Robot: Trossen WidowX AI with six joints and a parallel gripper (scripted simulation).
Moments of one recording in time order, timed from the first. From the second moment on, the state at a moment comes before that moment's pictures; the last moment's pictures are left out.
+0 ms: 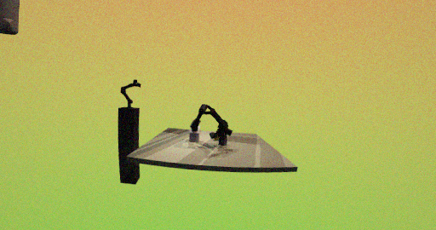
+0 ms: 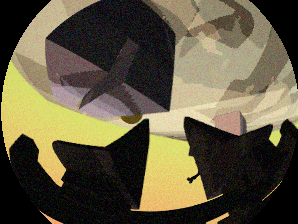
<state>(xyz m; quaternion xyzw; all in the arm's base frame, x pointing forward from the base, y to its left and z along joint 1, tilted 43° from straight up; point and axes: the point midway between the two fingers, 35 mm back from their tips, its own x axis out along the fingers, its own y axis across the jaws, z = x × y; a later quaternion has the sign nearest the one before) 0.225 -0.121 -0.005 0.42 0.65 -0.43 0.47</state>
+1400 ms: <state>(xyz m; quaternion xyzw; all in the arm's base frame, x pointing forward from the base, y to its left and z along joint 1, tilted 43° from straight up) 0.256 0.010 -0.103 -0.17 0.68 -0.34 0.63</state>
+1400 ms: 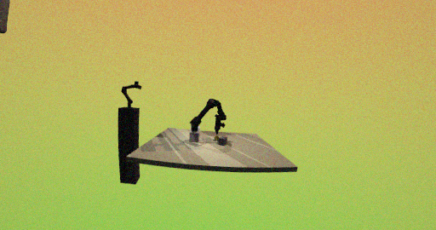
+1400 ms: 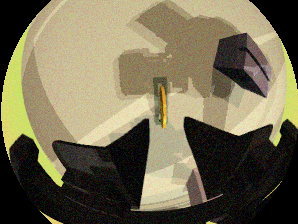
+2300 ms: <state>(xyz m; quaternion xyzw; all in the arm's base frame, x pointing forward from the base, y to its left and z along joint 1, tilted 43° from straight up) 0.251 -0.017 -0.135 -0.17 0.68 -0.34 0.63</state>
